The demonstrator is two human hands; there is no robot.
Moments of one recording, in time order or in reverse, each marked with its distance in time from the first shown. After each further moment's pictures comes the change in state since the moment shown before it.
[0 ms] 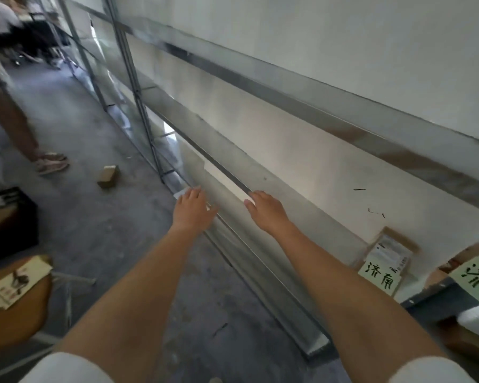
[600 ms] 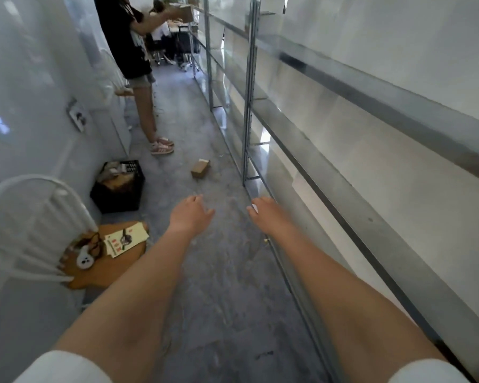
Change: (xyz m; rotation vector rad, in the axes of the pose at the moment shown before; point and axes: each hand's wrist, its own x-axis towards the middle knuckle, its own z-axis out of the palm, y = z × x) left_hand -0.049 -0.223 -0.093 -0.049 0.033 -0.475; right_hand 0.084 -0.235 0.067 0.045 -0.175 -0.318
